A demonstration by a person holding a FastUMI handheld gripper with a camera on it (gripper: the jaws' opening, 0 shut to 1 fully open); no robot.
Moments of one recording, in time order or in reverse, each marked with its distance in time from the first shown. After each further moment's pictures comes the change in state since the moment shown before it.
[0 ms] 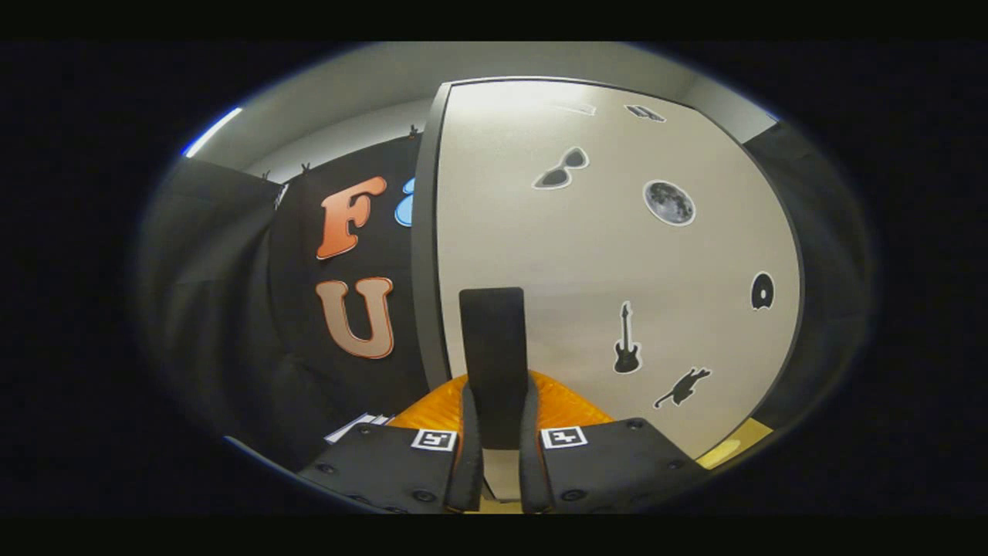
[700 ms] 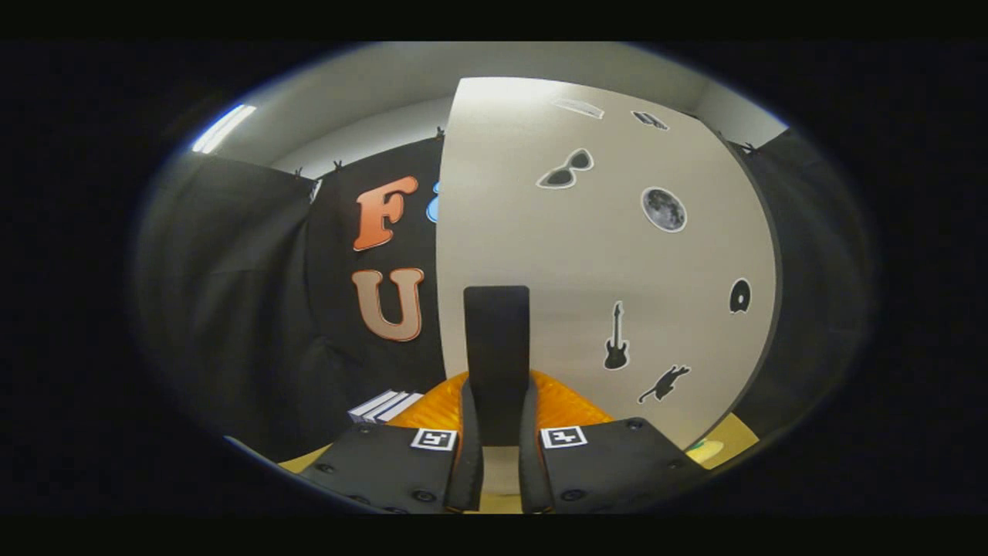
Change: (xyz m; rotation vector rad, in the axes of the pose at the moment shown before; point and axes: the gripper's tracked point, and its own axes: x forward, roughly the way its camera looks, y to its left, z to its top) arm -0.097 -0.009 0.003 -0.028 0.045 0.116
